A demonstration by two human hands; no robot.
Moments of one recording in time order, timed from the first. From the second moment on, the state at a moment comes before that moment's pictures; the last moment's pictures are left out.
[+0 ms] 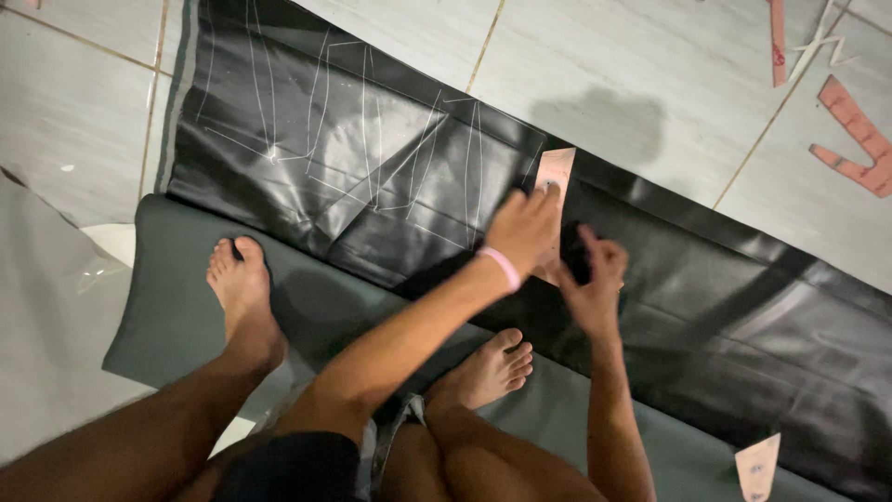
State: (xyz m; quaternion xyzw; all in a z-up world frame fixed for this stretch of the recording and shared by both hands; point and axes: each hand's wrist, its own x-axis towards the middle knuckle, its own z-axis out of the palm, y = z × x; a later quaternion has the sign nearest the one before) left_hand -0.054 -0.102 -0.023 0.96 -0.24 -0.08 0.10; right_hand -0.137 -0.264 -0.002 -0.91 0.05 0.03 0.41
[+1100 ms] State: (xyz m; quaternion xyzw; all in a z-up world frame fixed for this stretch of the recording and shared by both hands) left_hand -0.062 -0.151 0.048 0.90 -0.29 -0.18 -0.26; right_hand 0.040 -0.245 0.073 -0.94 -0.27 0.08 0.22
